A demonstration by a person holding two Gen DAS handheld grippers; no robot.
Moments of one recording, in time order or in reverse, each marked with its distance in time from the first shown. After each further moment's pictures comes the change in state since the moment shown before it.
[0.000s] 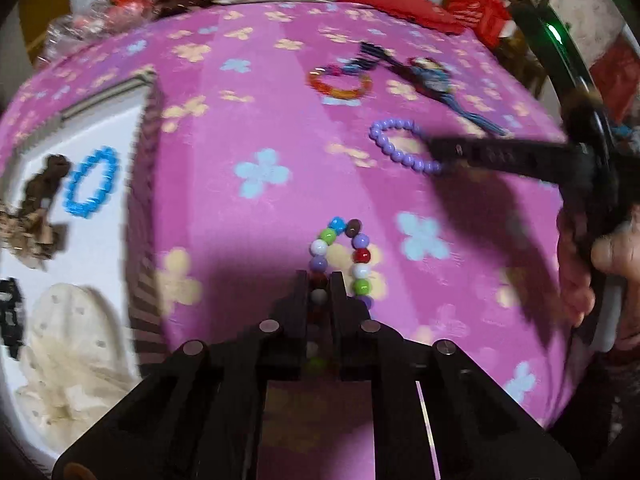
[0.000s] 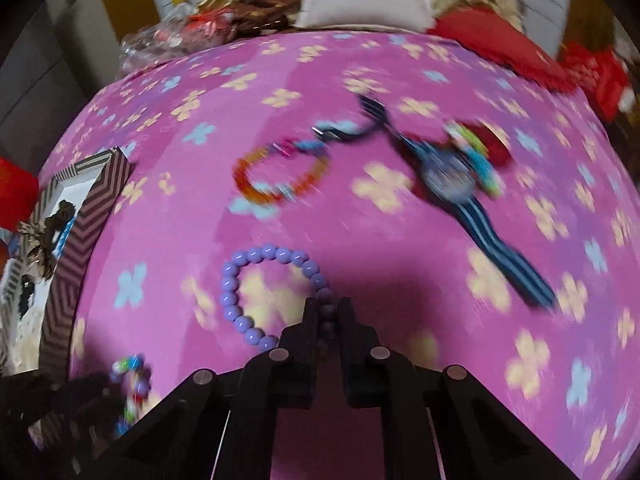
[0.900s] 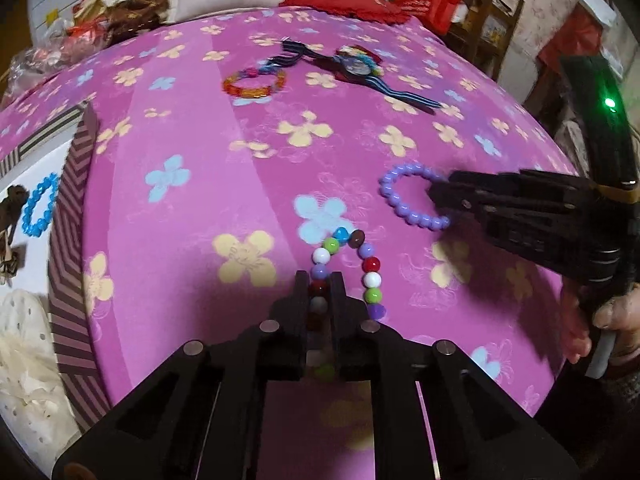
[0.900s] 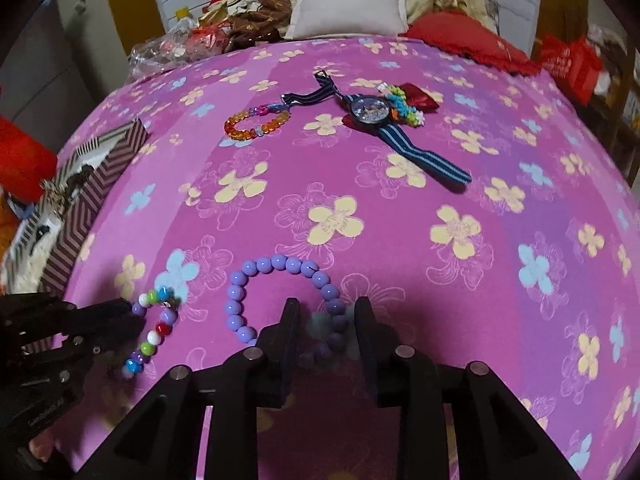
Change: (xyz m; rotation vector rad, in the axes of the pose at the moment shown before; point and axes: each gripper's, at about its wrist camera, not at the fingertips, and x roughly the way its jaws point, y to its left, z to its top) left arm 0.002 -0.054 -0.015 0.129 -0.030 -0.050; right arm -0.038 -0.018 -0.076 -0.058 -0.086 -0.060
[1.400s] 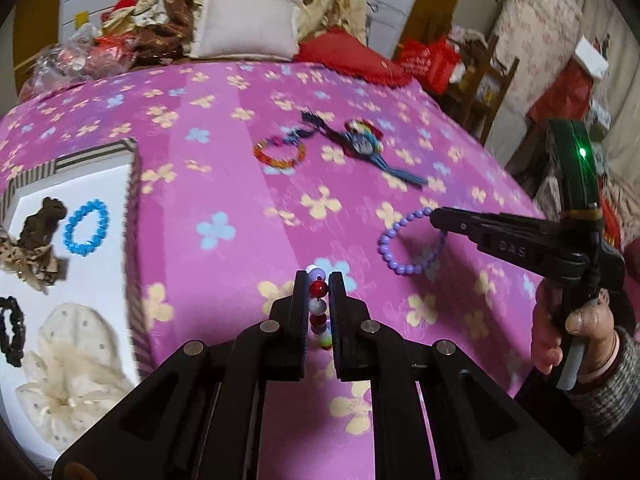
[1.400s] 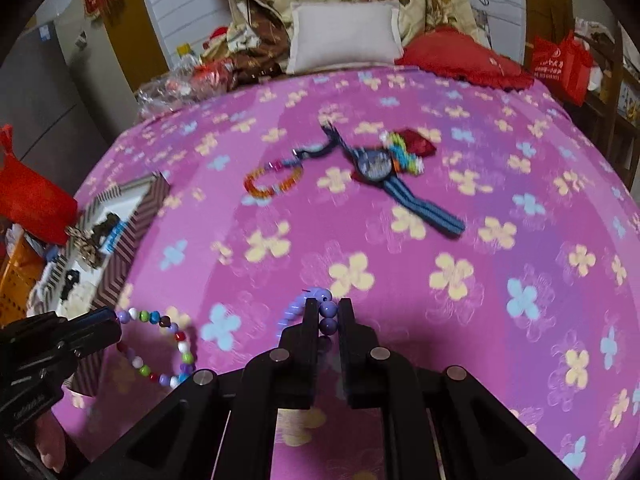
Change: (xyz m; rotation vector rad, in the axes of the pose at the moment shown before) left arm -0.074 0.037 0.011 -0.113 -0.192 -0.057; right arm -0.048 -0.001 0.030 0.085 -0.093 0.098
